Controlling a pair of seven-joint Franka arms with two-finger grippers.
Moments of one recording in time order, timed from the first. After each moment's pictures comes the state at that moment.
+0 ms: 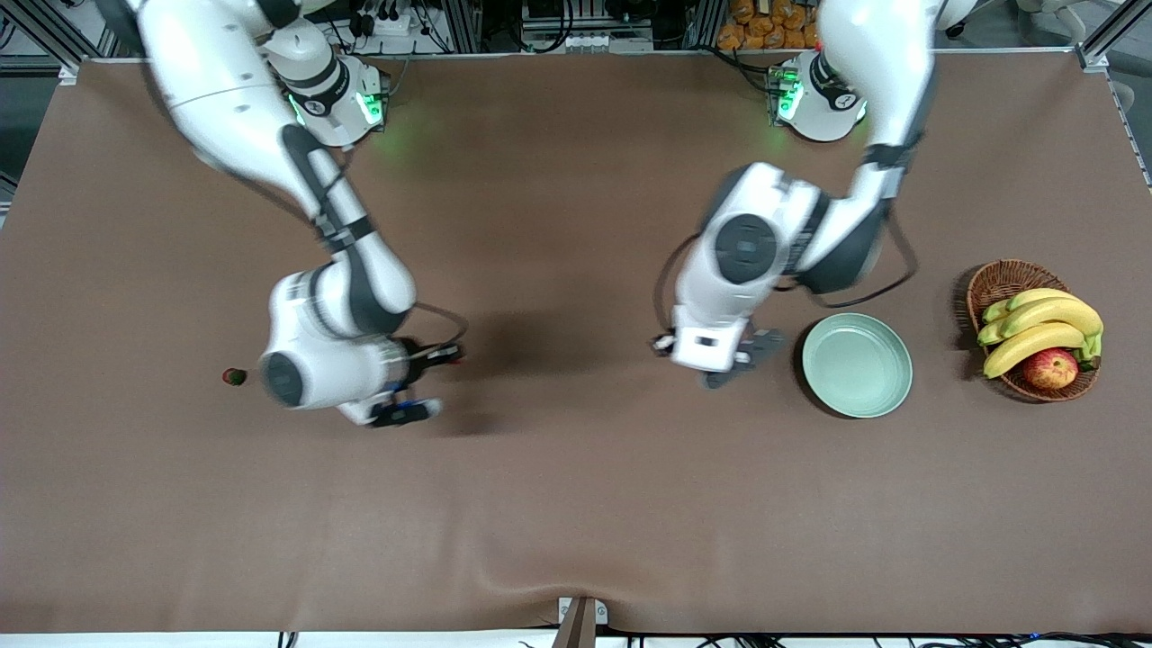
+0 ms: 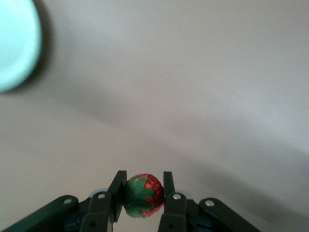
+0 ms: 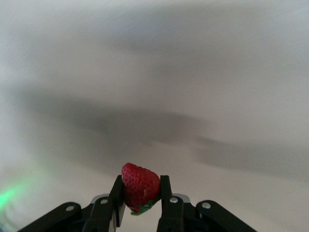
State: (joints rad) left arm -0.47 0.44 -0.03 -1.65 -0.02 2.01 -0.98; right arm 0.41 0.68 0.01 -1.57 0.50 1.96 -0.01
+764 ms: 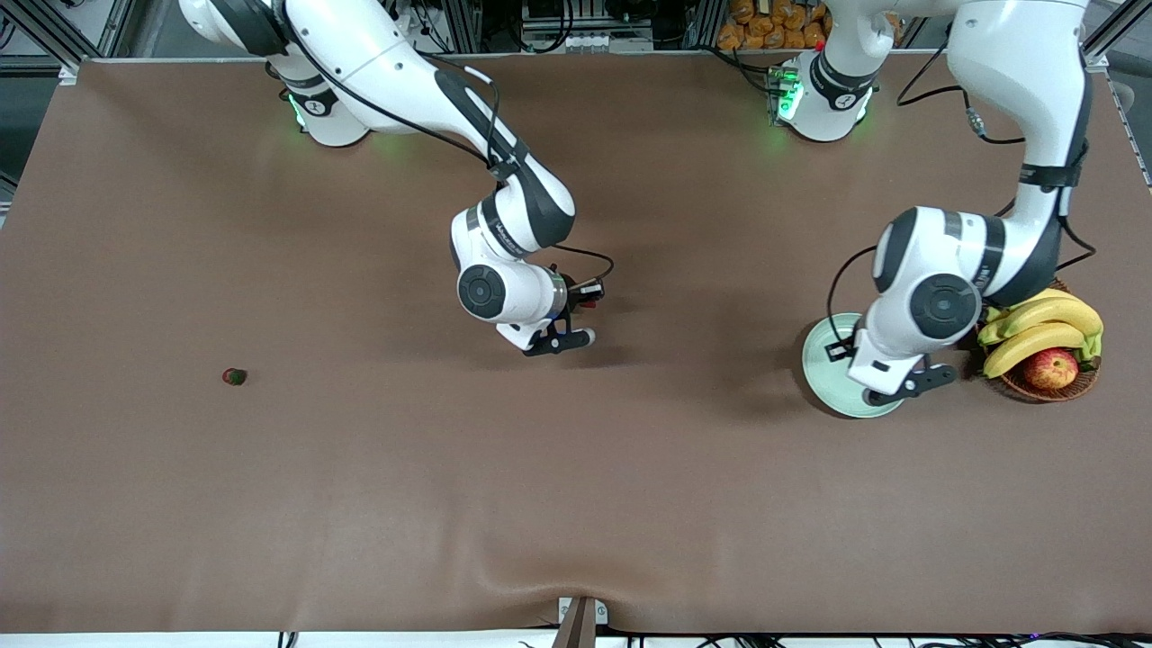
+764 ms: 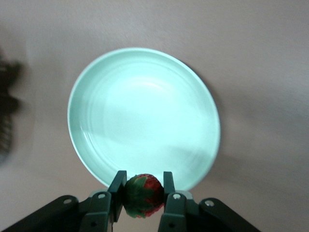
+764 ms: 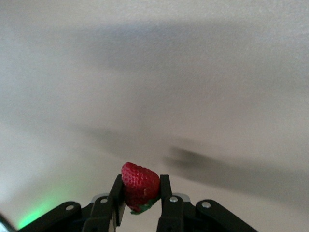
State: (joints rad) left arm -0.12 0.39 -0.03 -1.93 0.18 2.15 -0.54; right arm 0.71 0.76 0.01 -1.57 0.66 2.22 0.16
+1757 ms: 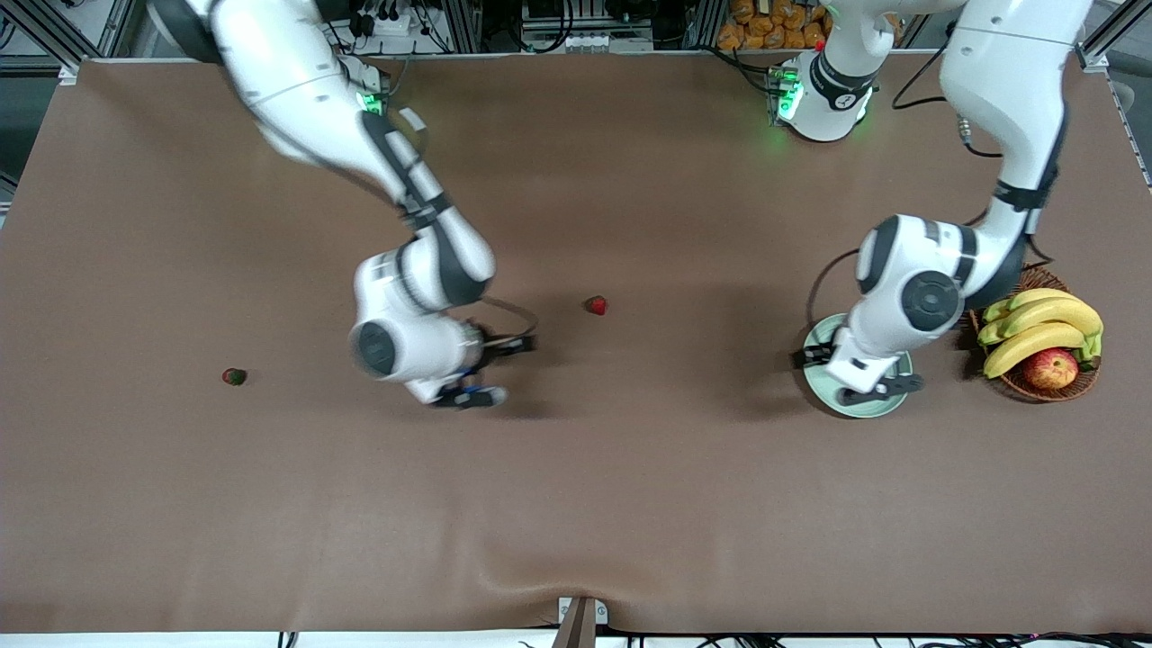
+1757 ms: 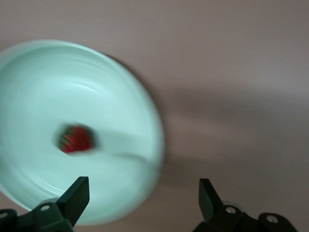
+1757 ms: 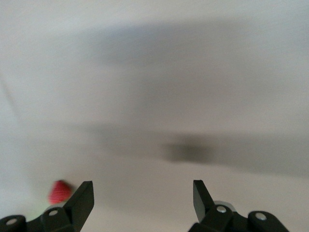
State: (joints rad) left arm -0.05 0.43 -0.22 -1.98 0.10 2.33 -0.57; right arm 0.43 0.70 -0.04 -1.55 0.50 2.02 0.15
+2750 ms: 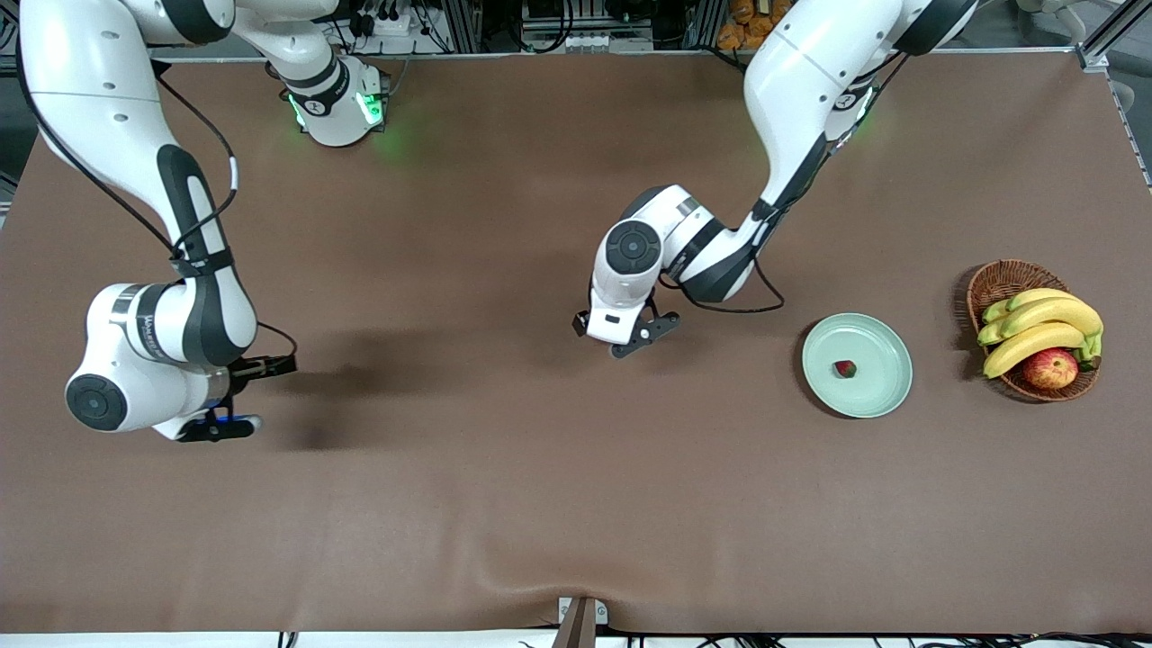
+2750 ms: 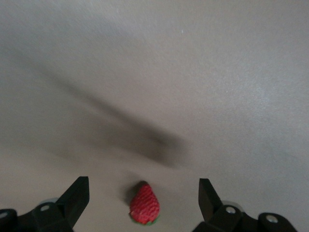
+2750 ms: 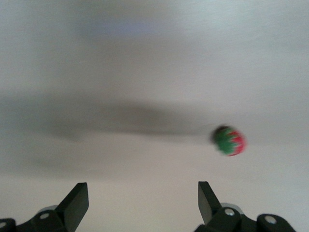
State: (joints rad) left arm -0.52 0.73 -0.29 -1.63 0.11 2.30 -1.34; right arm 0.02 0.65 -0.09 -1.57 0.00 1.84 -0.14
